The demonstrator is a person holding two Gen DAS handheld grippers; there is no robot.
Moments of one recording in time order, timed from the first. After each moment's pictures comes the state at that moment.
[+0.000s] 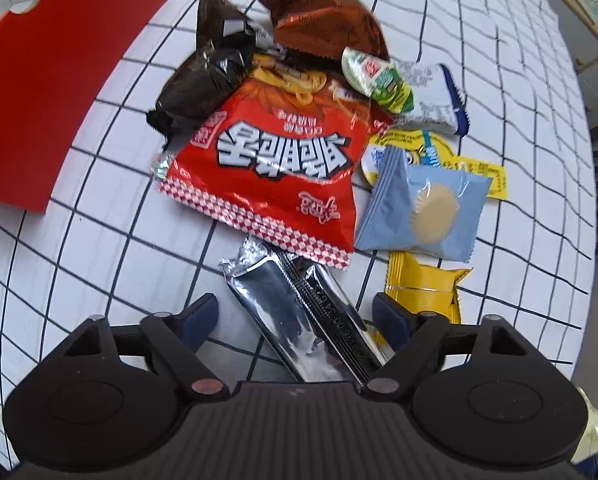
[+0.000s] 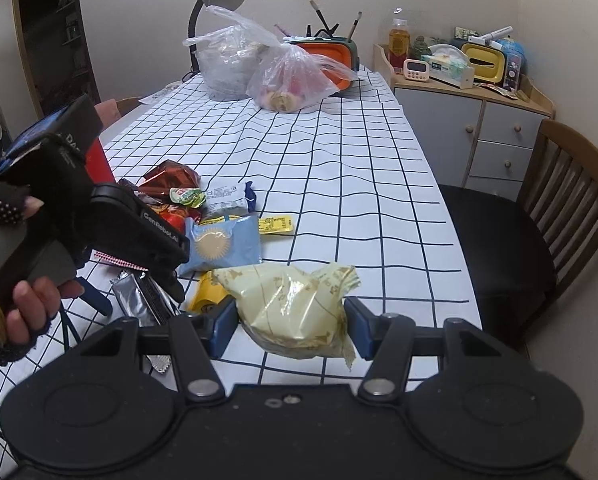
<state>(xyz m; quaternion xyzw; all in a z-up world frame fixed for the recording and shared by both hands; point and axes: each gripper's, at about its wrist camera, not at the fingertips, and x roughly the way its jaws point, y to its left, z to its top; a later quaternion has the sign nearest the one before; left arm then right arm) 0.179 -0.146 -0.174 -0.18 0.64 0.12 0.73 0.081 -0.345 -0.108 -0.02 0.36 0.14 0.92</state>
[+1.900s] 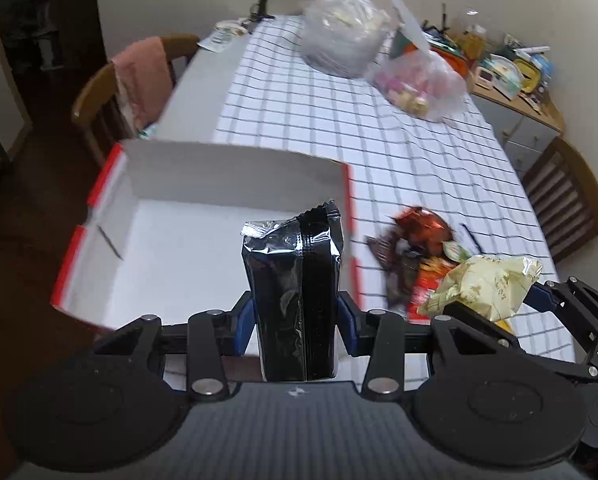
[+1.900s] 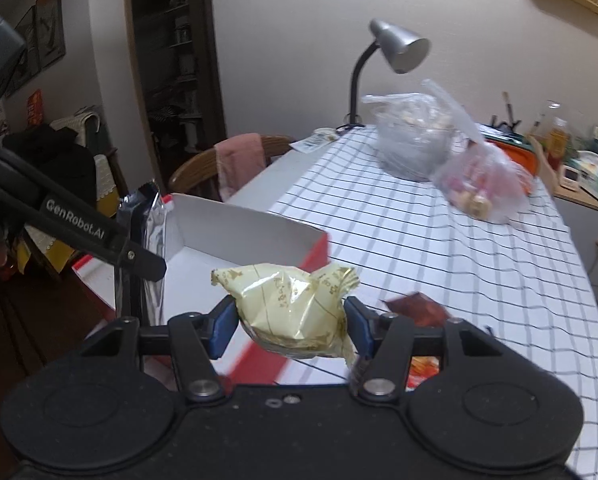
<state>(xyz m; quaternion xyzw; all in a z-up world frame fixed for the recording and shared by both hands) 0.102 0.105 -0.001 -0.09 0.48 0.02 0.87 0.102 -0.078 -0.022 -0.06 0.30 0.28 0.91</state>
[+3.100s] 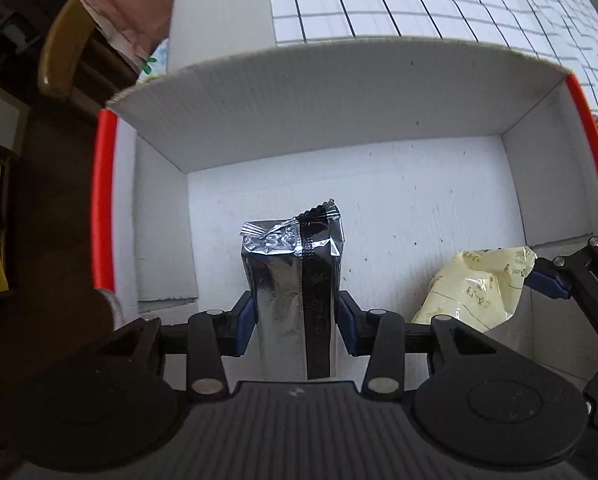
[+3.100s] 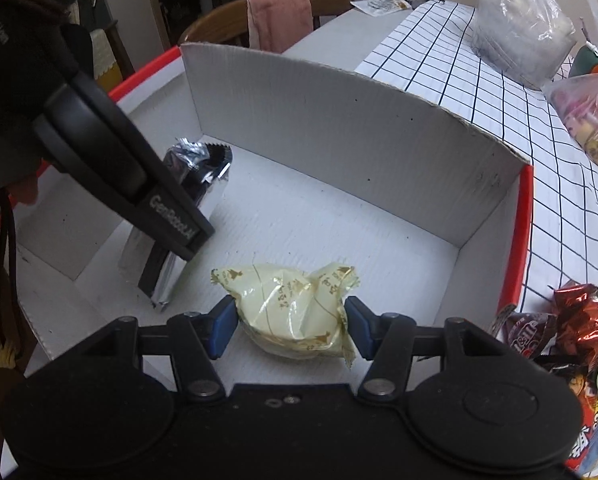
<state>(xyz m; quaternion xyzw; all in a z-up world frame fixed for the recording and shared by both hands) 0.238 0.199 -0.132 0.04 0.66 0.01 0.75 0.191 0.089 -0.127 -0.15 0.48 0.27 0.82</state>
